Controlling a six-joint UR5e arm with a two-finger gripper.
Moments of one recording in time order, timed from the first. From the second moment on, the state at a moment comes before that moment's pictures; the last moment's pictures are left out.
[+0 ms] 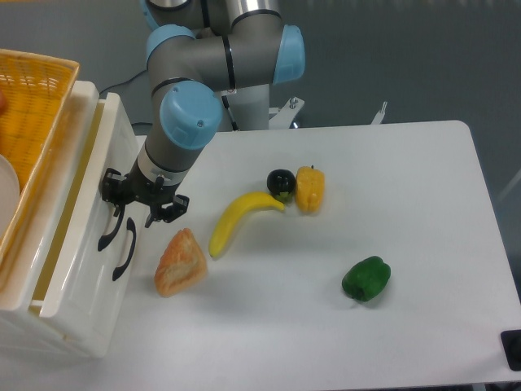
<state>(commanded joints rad) 2.23 -1.80 -1.66 -1.27 1.08 0.34</state>
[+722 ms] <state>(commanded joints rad) 2.25 -1.79 -1.66 -1.27 1.05 0.34</state>
